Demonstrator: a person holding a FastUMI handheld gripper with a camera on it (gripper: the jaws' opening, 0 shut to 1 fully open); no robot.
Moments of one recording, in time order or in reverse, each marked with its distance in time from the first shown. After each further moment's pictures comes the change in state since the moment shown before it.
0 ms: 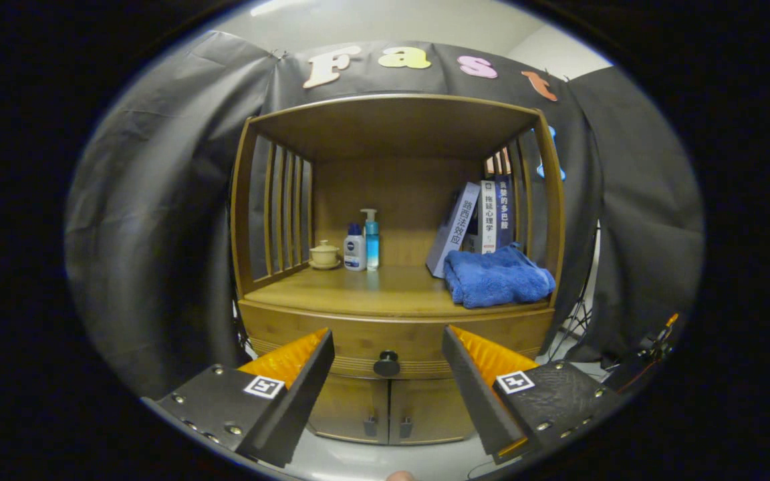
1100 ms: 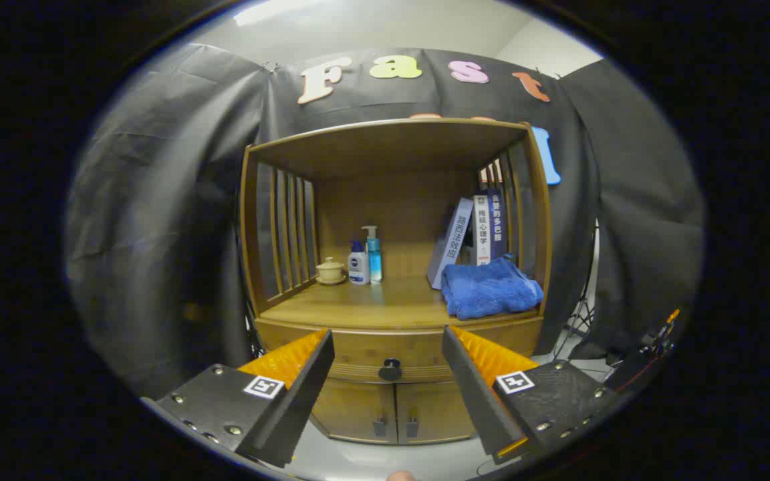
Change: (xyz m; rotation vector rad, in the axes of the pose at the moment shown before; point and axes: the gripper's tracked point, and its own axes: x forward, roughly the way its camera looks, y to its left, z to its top) arm -0.045 -0.002 0.043 0.061 -0.008 0.045
